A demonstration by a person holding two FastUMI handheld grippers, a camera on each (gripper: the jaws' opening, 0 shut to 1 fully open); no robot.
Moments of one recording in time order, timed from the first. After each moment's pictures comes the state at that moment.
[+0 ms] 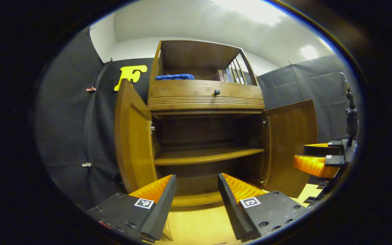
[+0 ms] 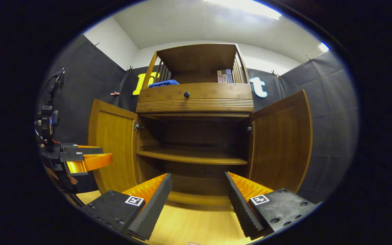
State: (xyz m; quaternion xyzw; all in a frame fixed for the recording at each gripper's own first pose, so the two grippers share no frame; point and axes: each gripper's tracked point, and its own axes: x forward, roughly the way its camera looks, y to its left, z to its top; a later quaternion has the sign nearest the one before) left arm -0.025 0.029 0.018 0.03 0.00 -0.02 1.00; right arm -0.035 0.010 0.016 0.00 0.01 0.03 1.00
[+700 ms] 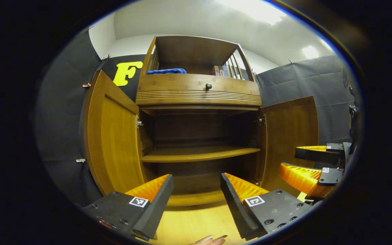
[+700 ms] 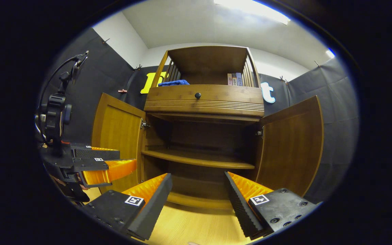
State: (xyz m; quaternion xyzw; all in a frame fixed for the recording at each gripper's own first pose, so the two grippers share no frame) left arm -0.010 0.000 0.009 0.02 0.00 -0.02 1.00; right arm -0.030 0.030 0.009 -0.02 0.00 0.06 1.00
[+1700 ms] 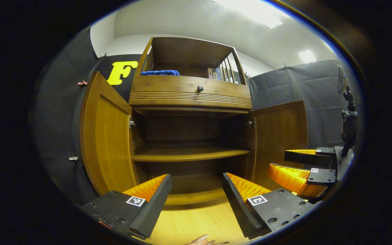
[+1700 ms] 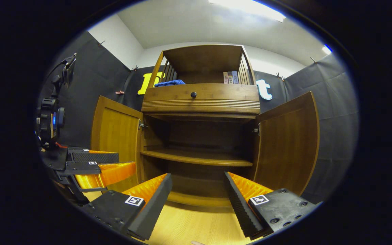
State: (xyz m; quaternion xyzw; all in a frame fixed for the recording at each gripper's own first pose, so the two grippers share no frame) left arm -0.023 -0.018 0.007 0.01 -0.01 -0.06 1.00; right arm -0.032 0.024 0.008 -0.01 0.00 0.05 1.00
